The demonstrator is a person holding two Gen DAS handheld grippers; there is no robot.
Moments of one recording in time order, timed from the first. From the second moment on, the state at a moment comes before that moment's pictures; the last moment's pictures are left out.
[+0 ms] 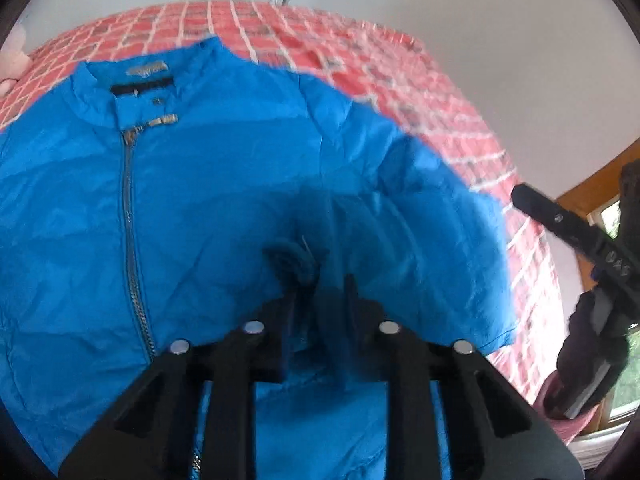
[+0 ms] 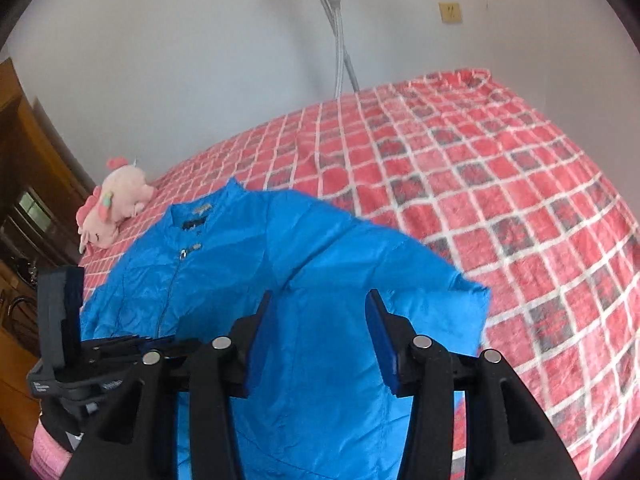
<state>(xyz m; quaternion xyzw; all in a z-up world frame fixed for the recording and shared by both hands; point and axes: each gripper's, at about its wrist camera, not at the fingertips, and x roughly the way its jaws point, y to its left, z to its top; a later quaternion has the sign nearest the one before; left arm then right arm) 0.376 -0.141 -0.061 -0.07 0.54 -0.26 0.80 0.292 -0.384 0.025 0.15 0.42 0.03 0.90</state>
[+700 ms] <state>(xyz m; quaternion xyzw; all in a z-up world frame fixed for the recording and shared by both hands) 0.384 0.061 -0.024 -0.11 0.46 -0.06 0.88 0.324 -0.328 -0.030 0.15 0.48 0.12 0.86</state>
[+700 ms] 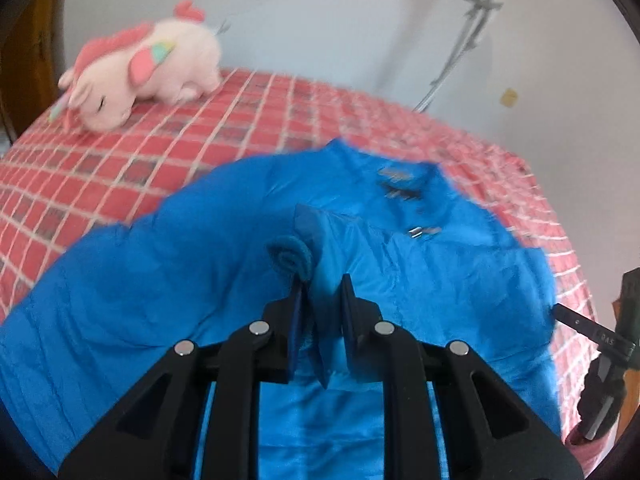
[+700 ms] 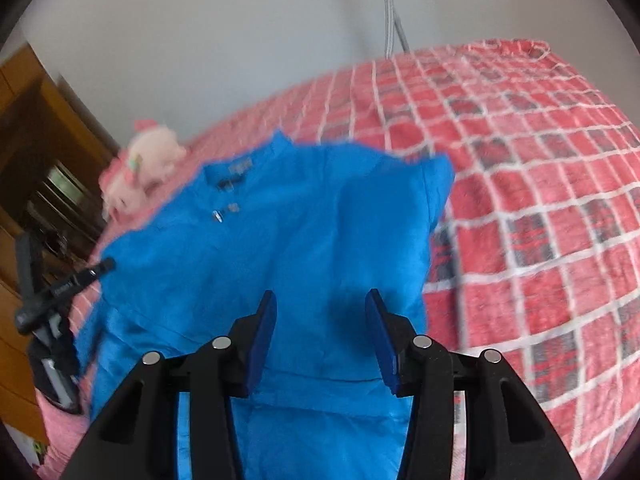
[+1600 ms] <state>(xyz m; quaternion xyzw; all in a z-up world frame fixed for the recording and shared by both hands) 0.392 0.042 -0.061 -0.07 0.49 -0.06 0.87 0.354 -0.229 -0.044 0.07 0.54 0.08 0.84</state>
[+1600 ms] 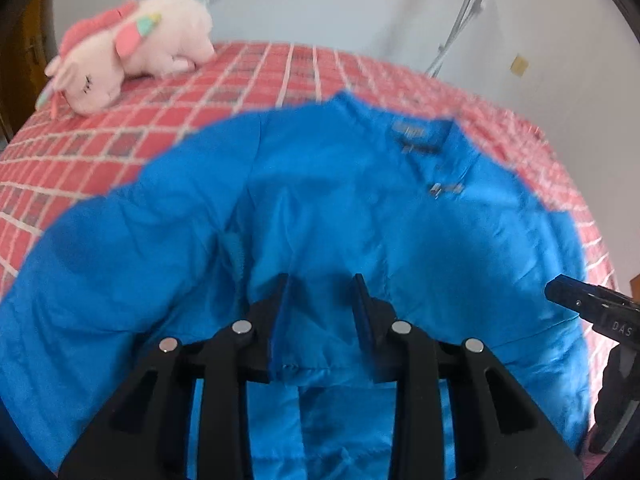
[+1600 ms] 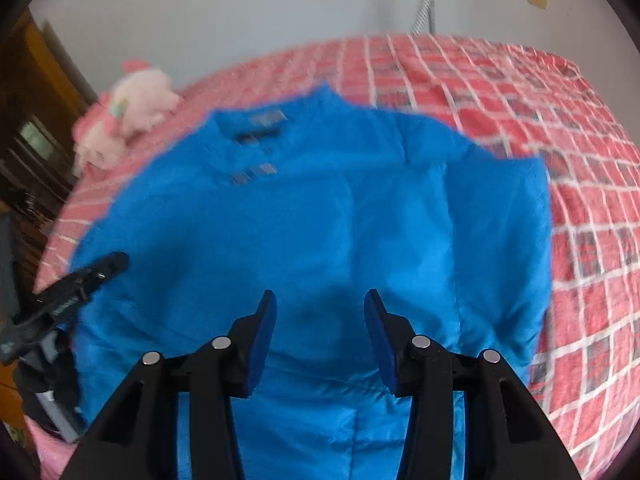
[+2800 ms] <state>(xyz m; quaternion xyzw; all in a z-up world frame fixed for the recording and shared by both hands) 0.330 0.089 -0.001 -0.08 0.44 -0.04 0.89 0.322 -0.233 -0.024 0.08 0.52 0.12 0.84</state>
